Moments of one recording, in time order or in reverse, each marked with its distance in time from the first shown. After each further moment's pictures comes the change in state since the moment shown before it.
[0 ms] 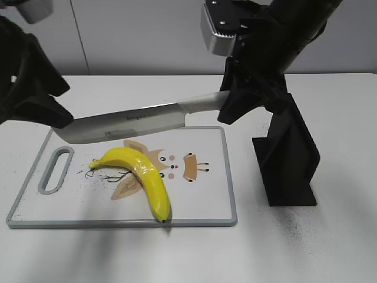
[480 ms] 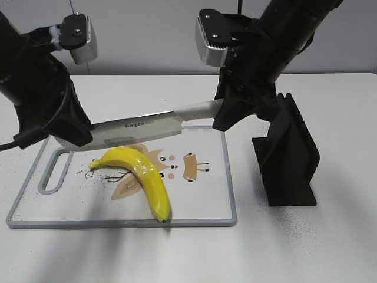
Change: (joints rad) left arm -0.032 0.187 -0.045 0.025 0.038 0.005; right arm 0.000 0.055 -0.006 0.018 -0.020 -0.017
